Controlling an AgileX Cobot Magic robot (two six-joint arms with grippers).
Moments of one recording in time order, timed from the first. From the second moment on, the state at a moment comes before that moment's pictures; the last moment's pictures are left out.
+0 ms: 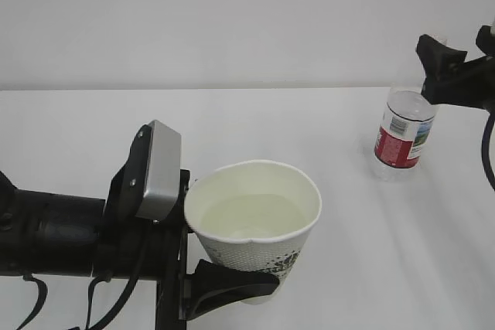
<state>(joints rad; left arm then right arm) -0.58 1.72 -0.56 1.05 -0.97 -0.43 0.13 1.52 -0.49 0.01 -0.94 -0.11</state>
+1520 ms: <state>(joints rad) -0.58 1.72 -0.56 0.89 -0.96 -0.41 0.13 1.24 -0.39 -0.02 -0.74 -0.11</state>
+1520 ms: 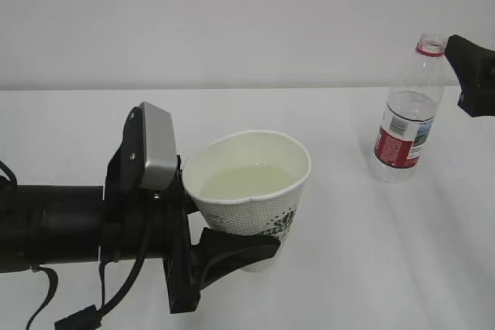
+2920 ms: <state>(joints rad) -0.32 1.72 -0.56 0.67 -0.93 -0.34 0.13 1.24 -0.39 -0.02 -0.73 -0.11</state>
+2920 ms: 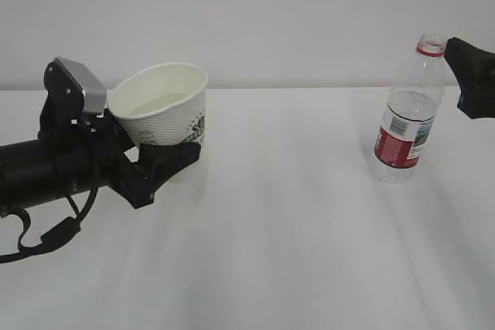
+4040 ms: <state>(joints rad) -0.15 1.74 -0.56 0.41 -0.93 -0.21 0.13 1.24 -0.39 -0.02 -0.73 -0.11</state>
